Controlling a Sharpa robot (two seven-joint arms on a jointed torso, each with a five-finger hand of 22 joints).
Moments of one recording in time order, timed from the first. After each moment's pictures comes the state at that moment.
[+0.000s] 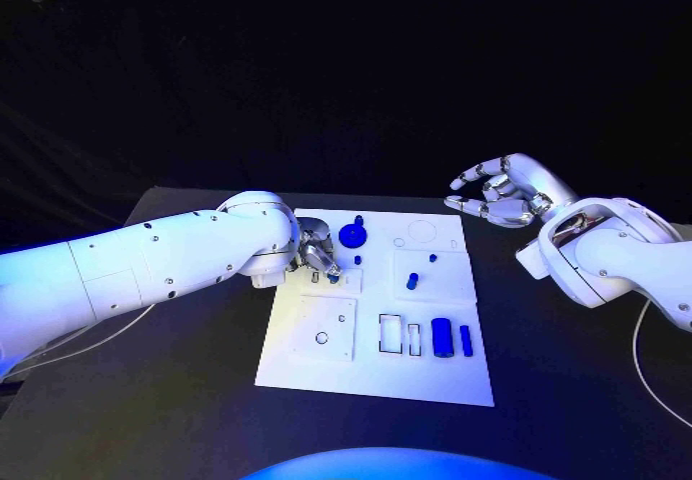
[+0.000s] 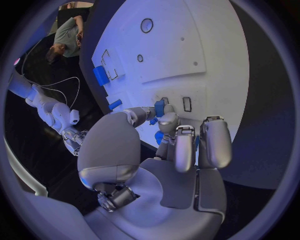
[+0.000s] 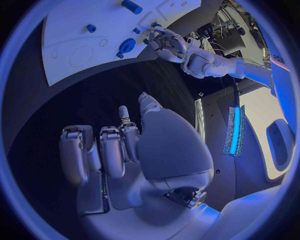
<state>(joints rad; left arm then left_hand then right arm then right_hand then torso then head) 1.28 -0.63 -0.07 1.37 -1.10 0.19 -0.51 1.09 -0.20 0.75 0.18 0.33 0.80 0.07 0.80 0.81 1.27 -0.02 1.16 1.00 1.47 -0.07 1.56 1.31 0.08 1.44 0.02 1.40 1.21 1.31 -0.97 -0.11 1.64 -1.03 -0.57 0.00 1.38 -0.07 0.08 0.29 0.25 0.86 0.16 0.22 0.39 1.43 0.08 1.42 1.31 1.47 0.01 1.54 1.31 0.01 1.47 0.11 1.50 1.31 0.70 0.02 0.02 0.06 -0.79</state>
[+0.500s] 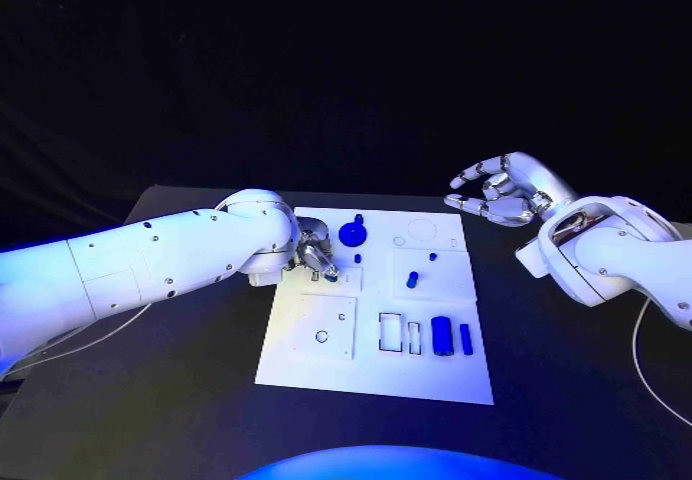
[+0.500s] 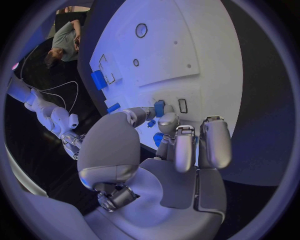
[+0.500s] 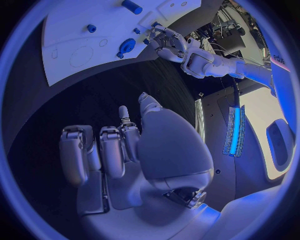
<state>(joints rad) 1.28 -0.63 -0.07 1.37 -1.13 0.23 -0.52 1.08 -0.21 0.76 0.18 0.34 0.80 0.07 0.81 0.82 1.27 -0.02 1.16 1.00 1.47 -0.07 1.56 1.31 0.08 1.44 0.02 1.40 1.22 1.31 -0.97 -0.11 1.64 -1.03 -0.57 0.00 1.38 -0.07 0.08 0.29 0.25 0.86 0.16 0.22 0.39 1.43 0.08 1.42 1.31 1.47 0.01 1.54 1.31 0.01 1.47 0.11 1.50 1.31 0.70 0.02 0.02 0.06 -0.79</state>
